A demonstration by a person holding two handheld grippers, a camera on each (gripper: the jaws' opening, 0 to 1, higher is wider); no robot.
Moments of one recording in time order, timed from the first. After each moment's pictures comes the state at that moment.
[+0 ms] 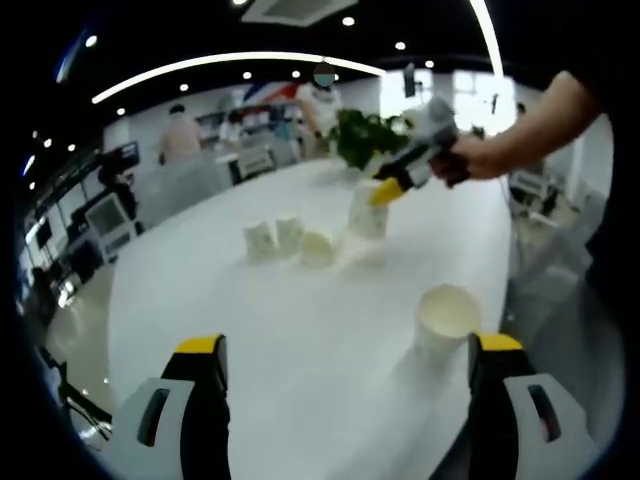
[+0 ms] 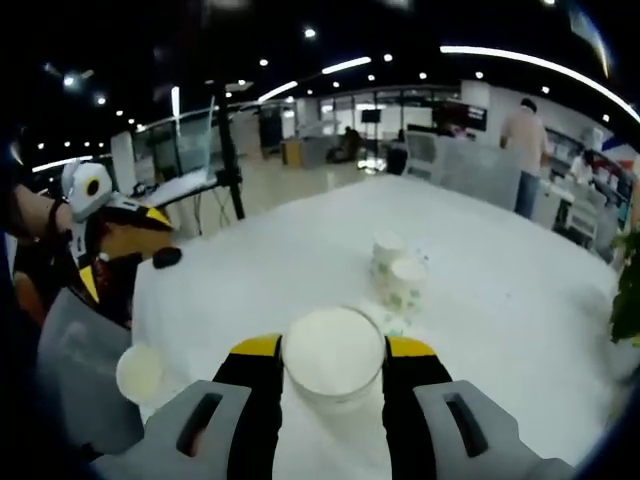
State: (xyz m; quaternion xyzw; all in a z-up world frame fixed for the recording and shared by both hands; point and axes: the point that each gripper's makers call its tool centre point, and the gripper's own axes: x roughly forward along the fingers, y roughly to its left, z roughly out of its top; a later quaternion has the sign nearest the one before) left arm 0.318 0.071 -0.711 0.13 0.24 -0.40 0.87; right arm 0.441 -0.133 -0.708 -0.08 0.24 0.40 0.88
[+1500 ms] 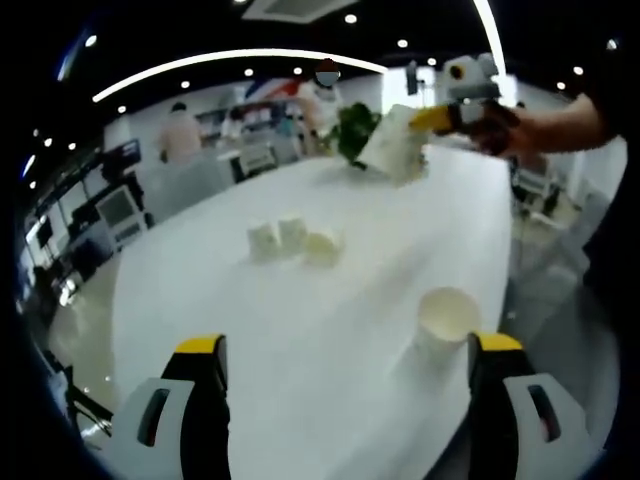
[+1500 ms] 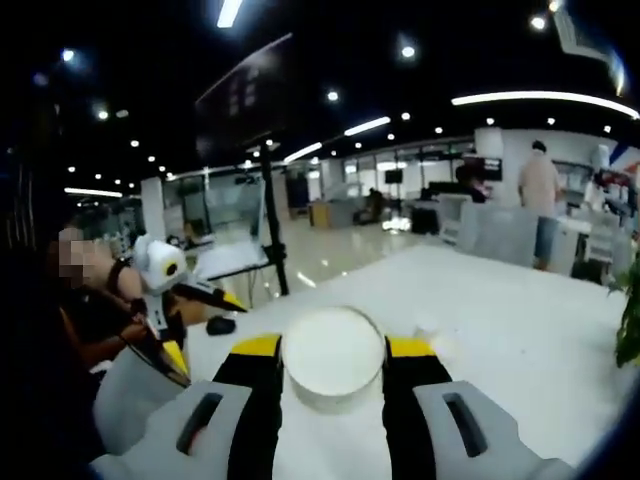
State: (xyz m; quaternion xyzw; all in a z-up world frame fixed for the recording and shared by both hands) left arm 0.319 0.072 -0.705 0.15 0.25 -0.40 0.87; right arm 0.380 -0.112 -0.591 -0.01 0.12 0.46 0.88
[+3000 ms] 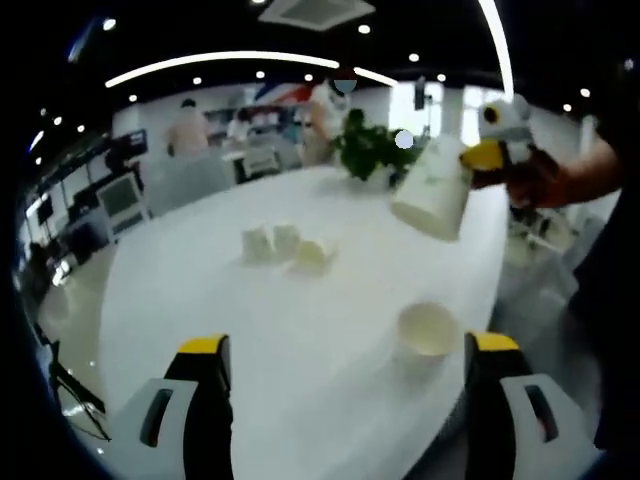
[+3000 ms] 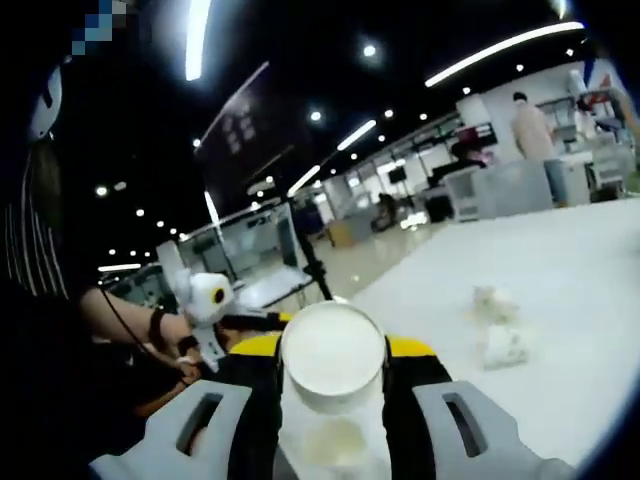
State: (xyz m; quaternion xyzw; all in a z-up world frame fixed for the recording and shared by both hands) left arm 0.300 0.054 -0.693 0.07 0.24 -0.40 0.88; right arm 0.313 -0.079 -0.612 0.14 0.15 0.48 0.85
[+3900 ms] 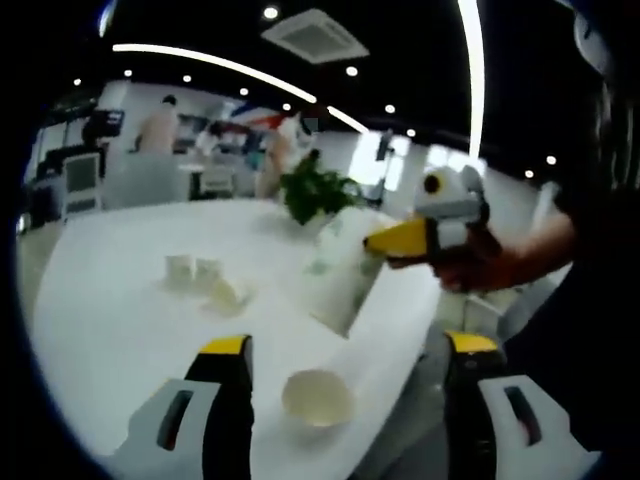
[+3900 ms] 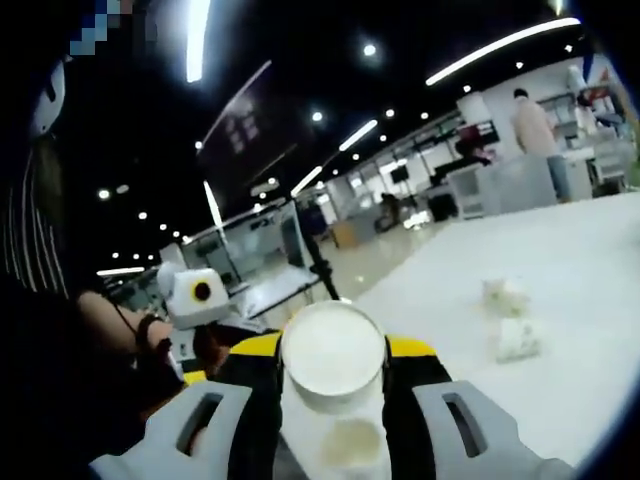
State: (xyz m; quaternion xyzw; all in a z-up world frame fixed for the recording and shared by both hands) left arm 0.261 -0.025 -0.652 -0.05 0.20 -0.50 0.84; right arm 0.303 -0.066 -0.615 0.15 0.15 0.49 0.85
